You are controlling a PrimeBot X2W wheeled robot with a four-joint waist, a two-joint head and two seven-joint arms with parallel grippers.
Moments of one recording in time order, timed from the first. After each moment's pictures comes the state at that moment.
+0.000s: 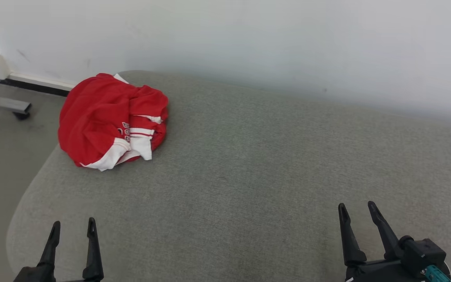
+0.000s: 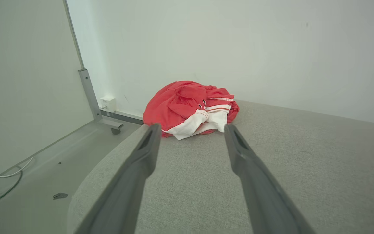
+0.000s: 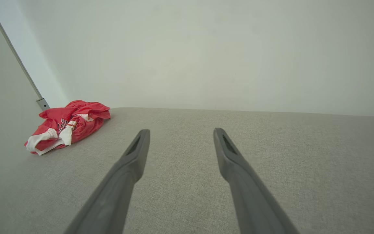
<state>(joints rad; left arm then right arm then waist) 0.03 0.12 0.04 0.09 -0.14 0.02 -0.25 0.01 -0.05 0.05 0.10 0.20 0.13 -0.17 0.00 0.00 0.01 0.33</state>
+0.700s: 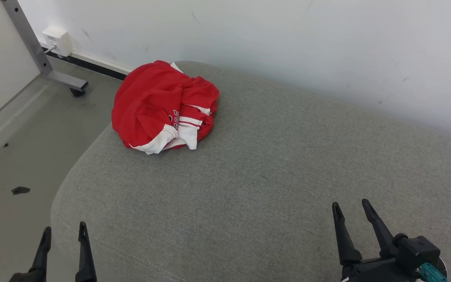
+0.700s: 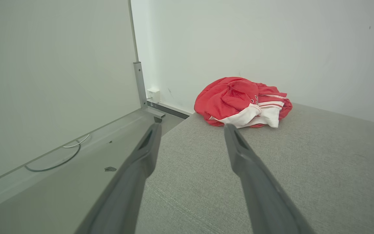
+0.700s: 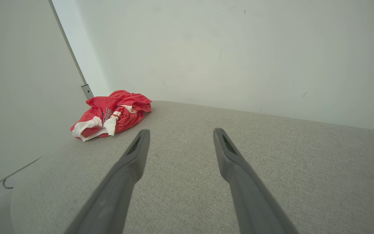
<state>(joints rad) 0.05 0.12 0.06 0.09 -0.16 0.04 -0.26 0.00 -0.06 0.08 0.09 0.19 0.13 -0.16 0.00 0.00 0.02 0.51</state>
